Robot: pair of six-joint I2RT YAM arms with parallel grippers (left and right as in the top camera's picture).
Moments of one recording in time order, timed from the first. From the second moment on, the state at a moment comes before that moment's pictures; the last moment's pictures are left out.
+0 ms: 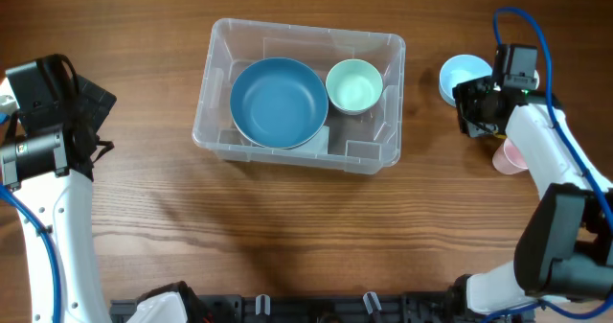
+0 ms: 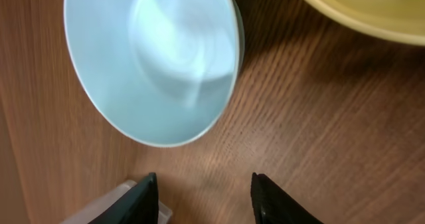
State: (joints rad) left arm 0.30 1.27 1.25 -0.88 -0.31 -0.68; right arm -0.14 1.71 1.09 -0.49 -0.11 1.18
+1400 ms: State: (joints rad) left arm 0.30 1.27 1.25 -0.88 -0.31 -0.68; right arm -0.14 1.83 1.08 -0.33 0.00 1.28
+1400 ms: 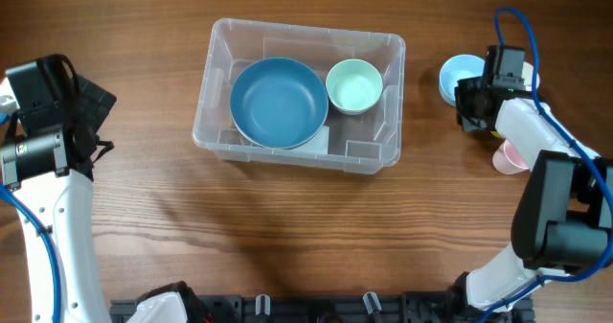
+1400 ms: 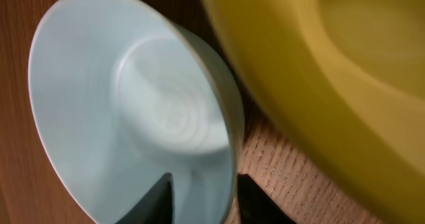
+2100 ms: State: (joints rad) left arm 0.30 1.27 1.25 -0.88 -0.31 -0.68; right arm -0.14 1.83 1.08 -0.33 -0.07 1.09
